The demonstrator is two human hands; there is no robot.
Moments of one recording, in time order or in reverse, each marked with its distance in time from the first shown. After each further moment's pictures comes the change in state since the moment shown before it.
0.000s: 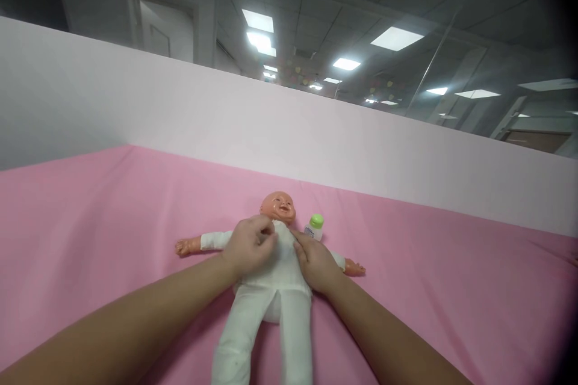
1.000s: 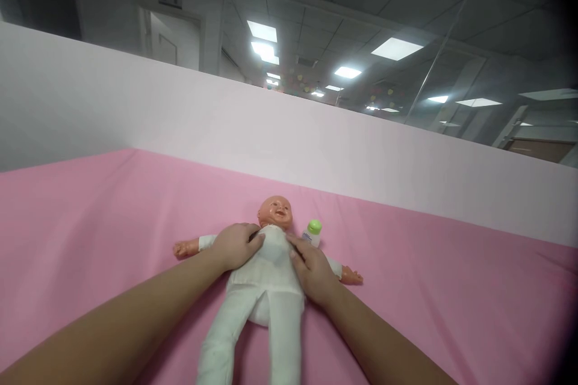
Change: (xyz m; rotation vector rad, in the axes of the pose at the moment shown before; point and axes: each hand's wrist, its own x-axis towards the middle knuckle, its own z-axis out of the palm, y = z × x) left_hand 0.007 -0.055 -0.007 0.269 -0.221 -0.163; right_hand -0.006 0.002 0.002 0.071 0.109 -0.124
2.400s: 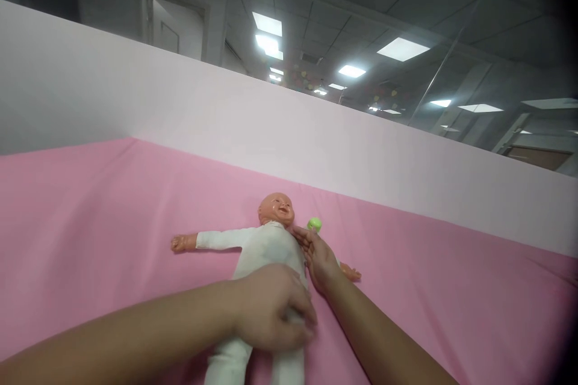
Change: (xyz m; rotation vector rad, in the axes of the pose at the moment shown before) left_hand -0.050 0.112 0.003 -0.411 -0.428 0.601; right_hand 0.010 0.030 0.013 0.955 0.145 0.507
